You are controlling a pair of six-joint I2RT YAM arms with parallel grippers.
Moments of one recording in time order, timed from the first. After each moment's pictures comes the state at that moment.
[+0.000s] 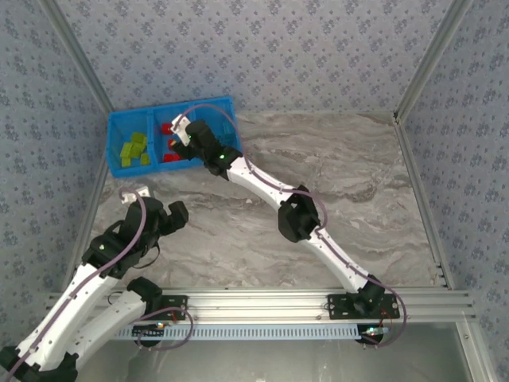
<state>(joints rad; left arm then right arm) -0.56 0.65 0.76 -0.89 -0.38 -0.76 0.87 2.62 2.57 -0.31 0.14 -0.17</state>
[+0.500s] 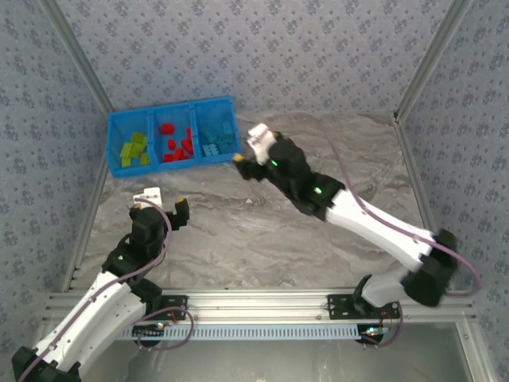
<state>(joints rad) -0.49 0.55 0.39 -0.27 -0.52 -0.28 0.88 1.30 1.18 -0.18 0.40 -0.07</state>
